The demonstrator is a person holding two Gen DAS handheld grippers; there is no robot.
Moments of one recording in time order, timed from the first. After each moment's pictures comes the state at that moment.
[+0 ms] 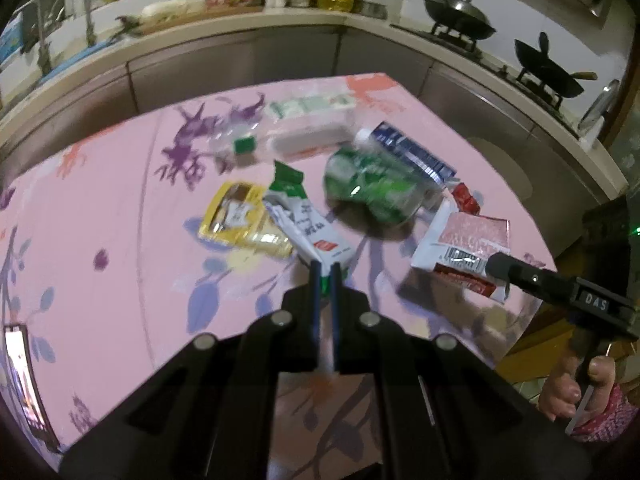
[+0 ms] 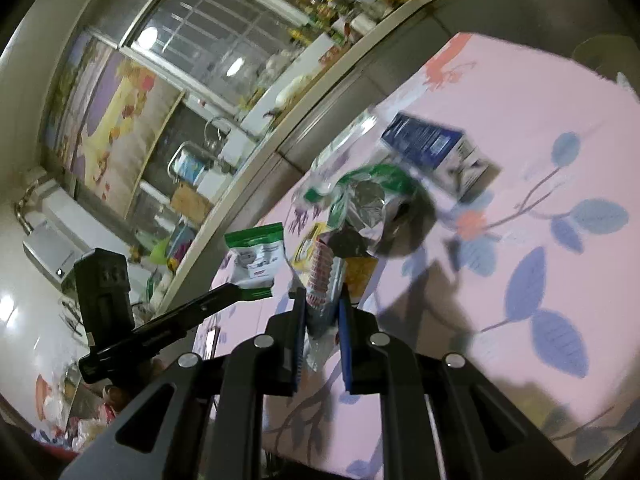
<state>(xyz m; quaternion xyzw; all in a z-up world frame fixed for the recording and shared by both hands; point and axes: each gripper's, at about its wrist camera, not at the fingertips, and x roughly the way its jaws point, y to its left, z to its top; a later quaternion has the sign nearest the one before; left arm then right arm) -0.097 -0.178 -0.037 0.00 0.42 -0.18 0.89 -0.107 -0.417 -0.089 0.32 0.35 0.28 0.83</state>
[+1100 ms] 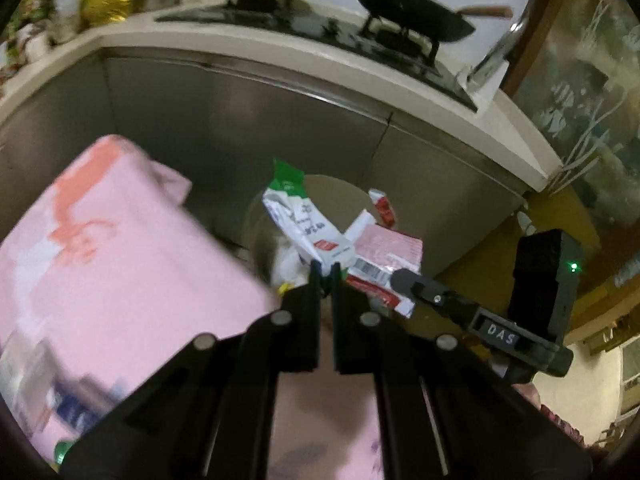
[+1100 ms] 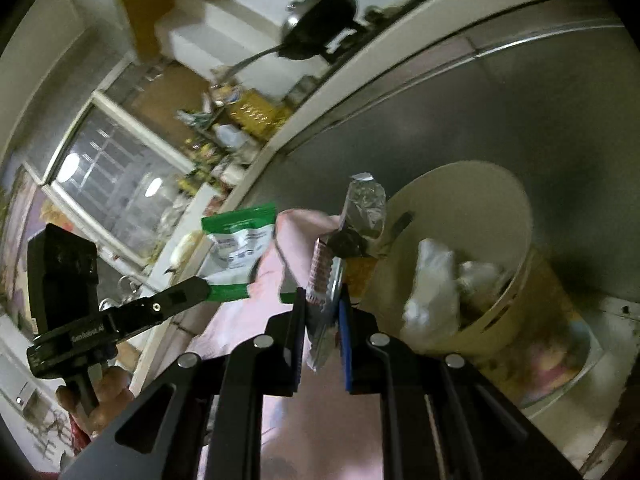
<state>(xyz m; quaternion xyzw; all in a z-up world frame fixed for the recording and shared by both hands) 0.075 -0.545 -0.013 0.07 0.44 -0.43 0.79 -0.034 -0.695 -0.101 0.40 0.25 0.06 0.88</state>
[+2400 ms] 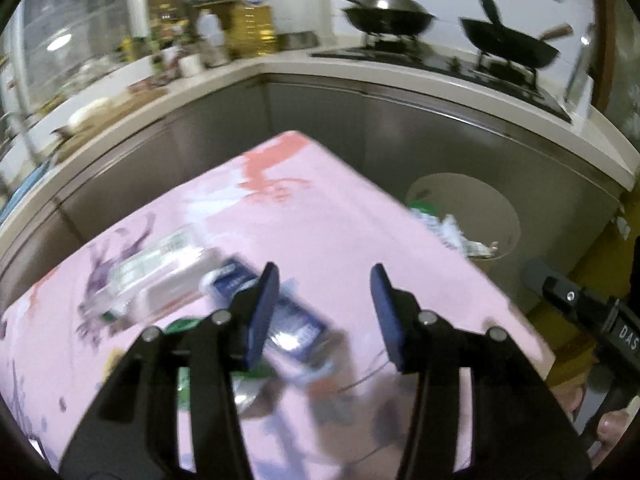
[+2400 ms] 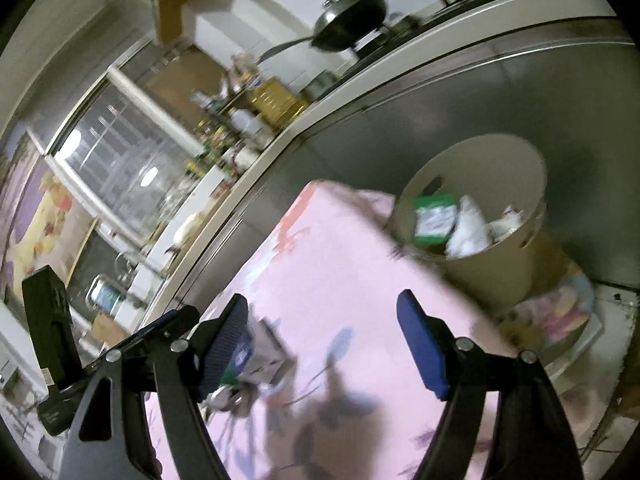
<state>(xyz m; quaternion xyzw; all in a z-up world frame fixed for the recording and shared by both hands) -0.014 -0.386 -0.006 0.10 0.35 -0.19 0.91 -0.089 -0.576 -0.069 0.36 0.25 0.05 0.90</state>
